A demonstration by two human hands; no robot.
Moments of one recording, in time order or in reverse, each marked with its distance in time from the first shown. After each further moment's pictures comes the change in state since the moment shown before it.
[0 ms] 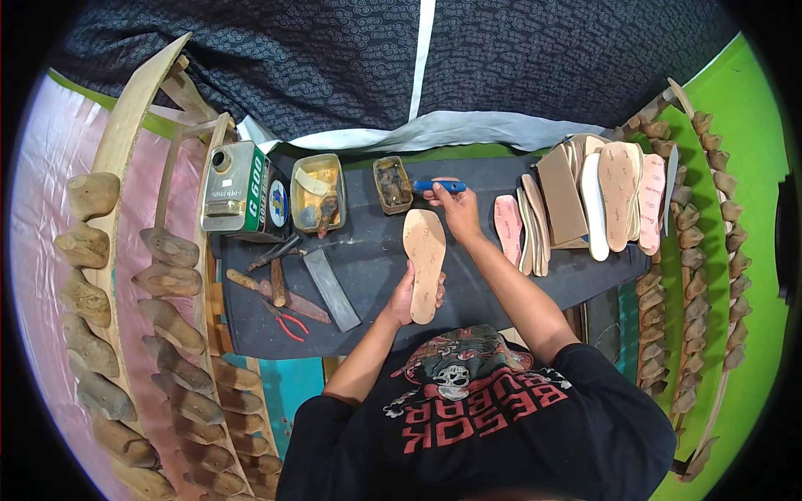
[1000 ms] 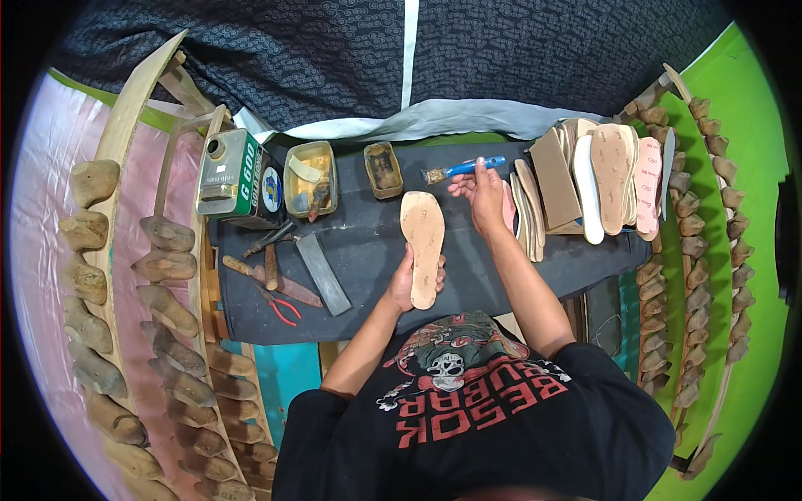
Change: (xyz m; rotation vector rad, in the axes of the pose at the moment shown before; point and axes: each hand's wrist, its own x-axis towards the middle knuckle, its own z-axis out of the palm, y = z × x) left_hand 0.009 -0.014 0.025 -0.001 0.048 0.037; right_hand -0.020 -0.038 -0.052 0.244 0.092 0.033
